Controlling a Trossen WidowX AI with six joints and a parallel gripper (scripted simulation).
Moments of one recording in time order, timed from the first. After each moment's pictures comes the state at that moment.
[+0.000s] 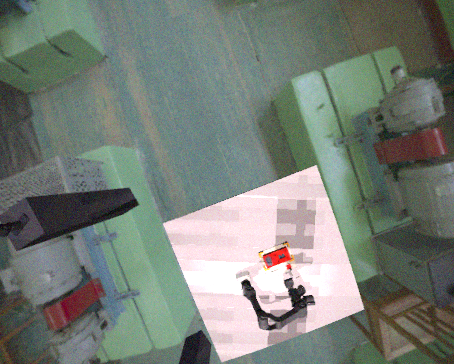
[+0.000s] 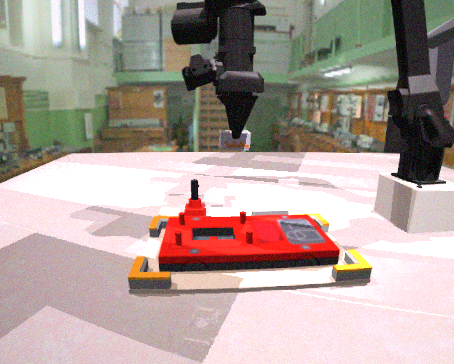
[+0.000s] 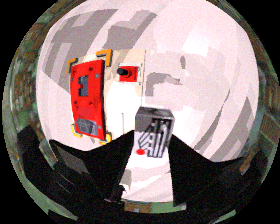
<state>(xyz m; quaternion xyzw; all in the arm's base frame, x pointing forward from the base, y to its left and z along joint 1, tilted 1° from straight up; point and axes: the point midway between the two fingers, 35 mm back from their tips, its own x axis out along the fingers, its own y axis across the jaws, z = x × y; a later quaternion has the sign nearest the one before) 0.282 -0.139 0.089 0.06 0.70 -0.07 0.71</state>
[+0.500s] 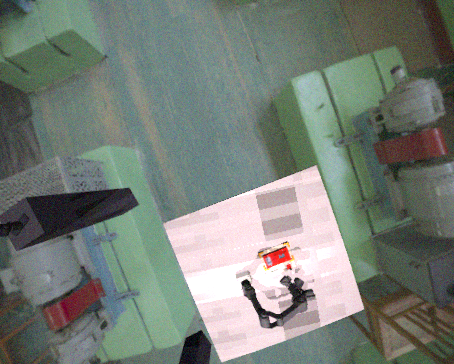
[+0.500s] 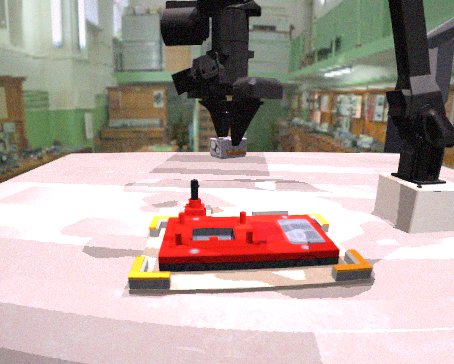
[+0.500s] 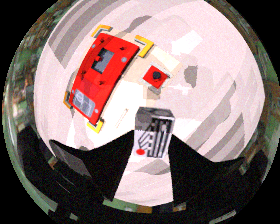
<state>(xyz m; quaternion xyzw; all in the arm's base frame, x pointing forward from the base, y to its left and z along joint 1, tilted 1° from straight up) 0.298 -0.116 0.080 -0.12 0.70 0.12 0.70</state>
